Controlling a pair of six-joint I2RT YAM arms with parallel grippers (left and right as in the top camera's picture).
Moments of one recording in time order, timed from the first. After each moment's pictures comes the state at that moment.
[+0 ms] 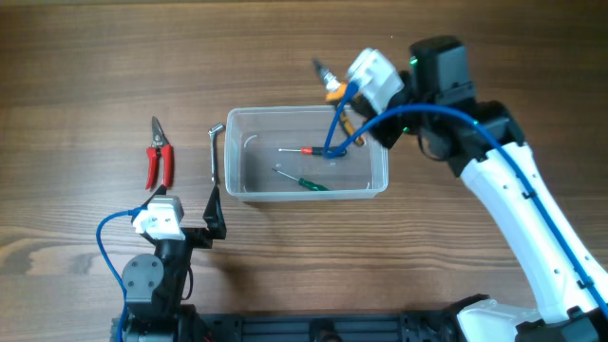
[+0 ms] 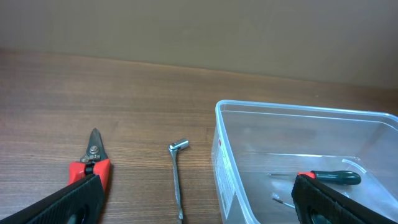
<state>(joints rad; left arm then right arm) -0.02 0.01 0.08 -0.24 0.08 -0.15 0.37 1.46 1.35 -0.73 -0.32 -0.53</state>
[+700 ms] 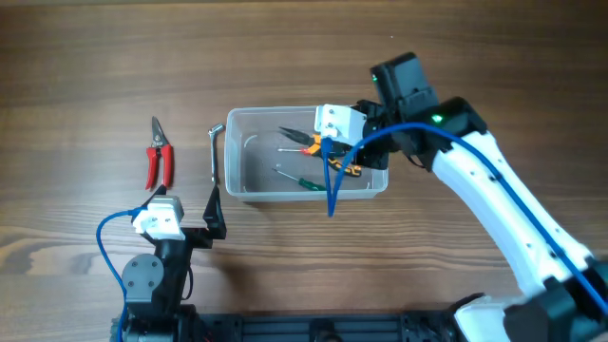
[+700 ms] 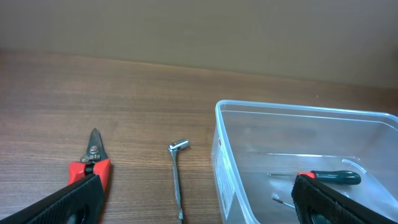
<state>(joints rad) -0.02 0.01 0.08 -0.24 0.08 -0.15 0.44 1.56 1.35 -0.88 -0.37 -1.00</state>
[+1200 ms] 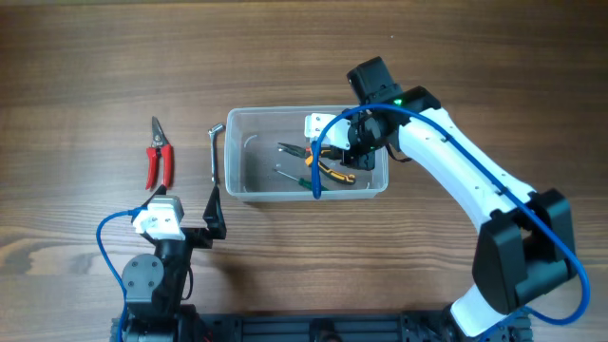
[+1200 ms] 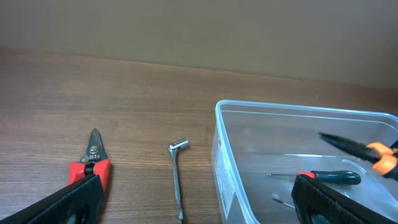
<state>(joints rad) -0.02 0.01 0.08 -0.24 0.08 -0.15 0.44 1.80 1.35 -0.85 -0.37 -1.04</state>
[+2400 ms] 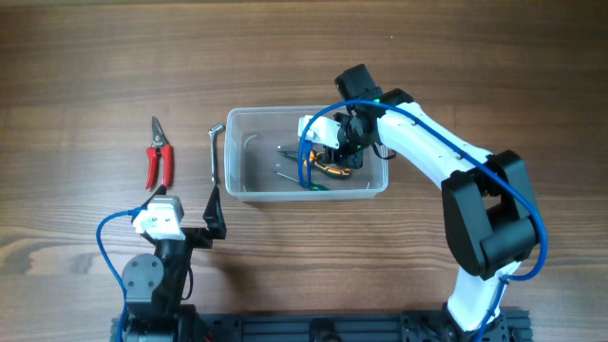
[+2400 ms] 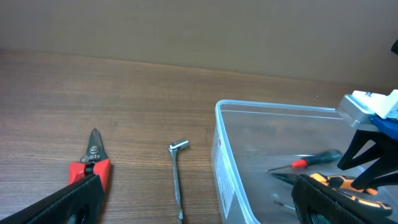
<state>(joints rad) -0.02 0.01 0.08 -0.24 0.08 -0.15 0.44 1.98 1.36 -0.71 -0.36 -1.00</state>
